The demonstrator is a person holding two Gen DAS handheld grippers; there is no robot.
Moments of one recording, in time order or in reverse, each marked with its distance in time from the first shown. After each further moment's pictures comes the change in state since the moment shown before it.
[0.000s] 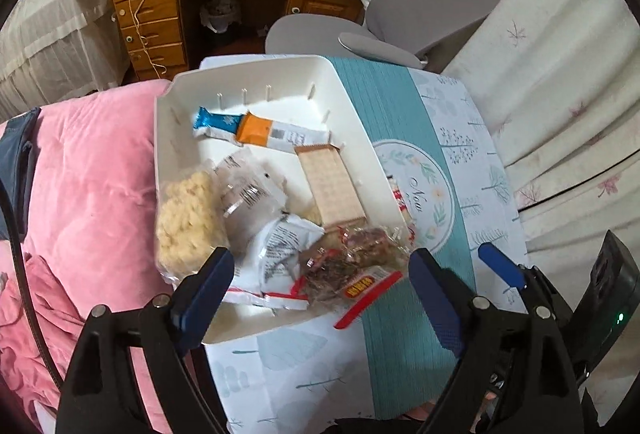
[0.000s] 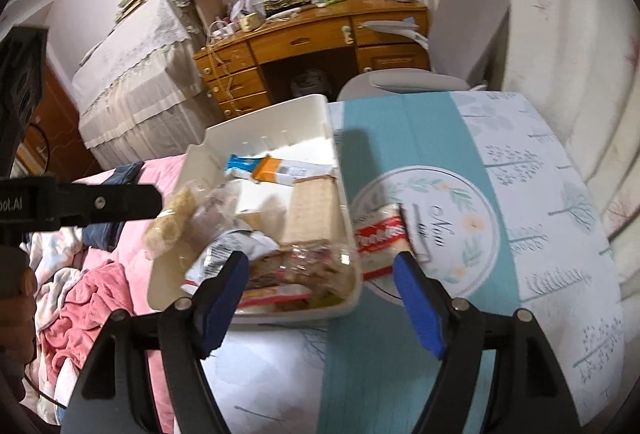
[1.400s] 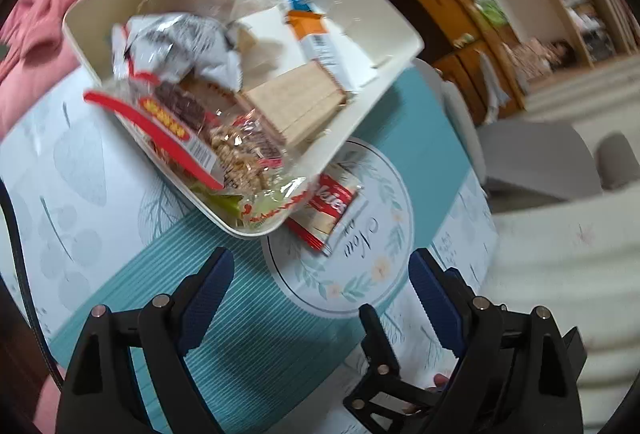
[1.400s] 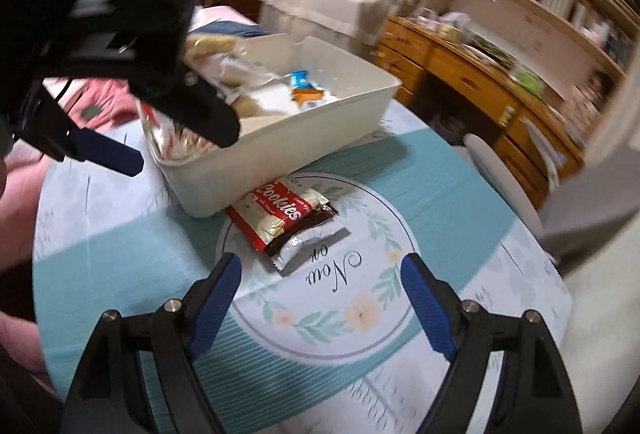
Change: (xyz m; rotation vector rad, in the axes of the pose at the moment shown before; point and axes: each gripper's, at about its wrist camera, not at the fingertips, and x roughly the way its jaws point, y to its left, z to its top) left arm 0.131 -0.116 -0.067 -0.998 -0.213 0.038; right arm 0.069 -0.125 0.019 -0.997 0.006 0.319
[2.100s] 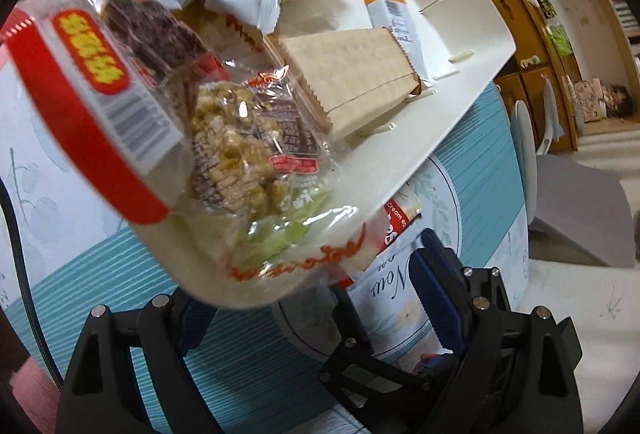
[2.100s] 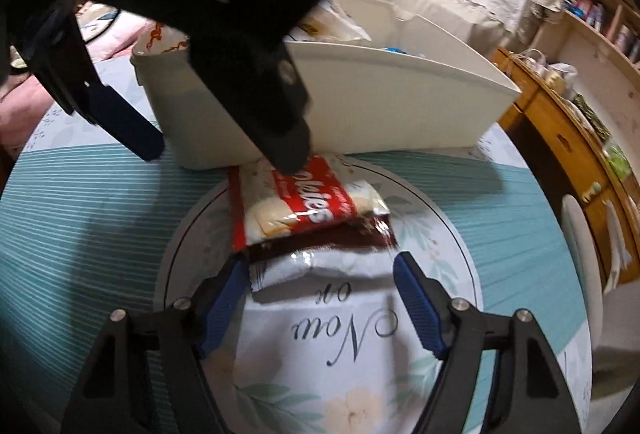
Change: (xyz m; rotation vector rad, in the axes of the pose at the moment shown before) left arm 0.083 0.009 0.013 -0.205 0.051 0.102; right arm 0.093 0.001 -0.003 -0.333 -0.016 0.241
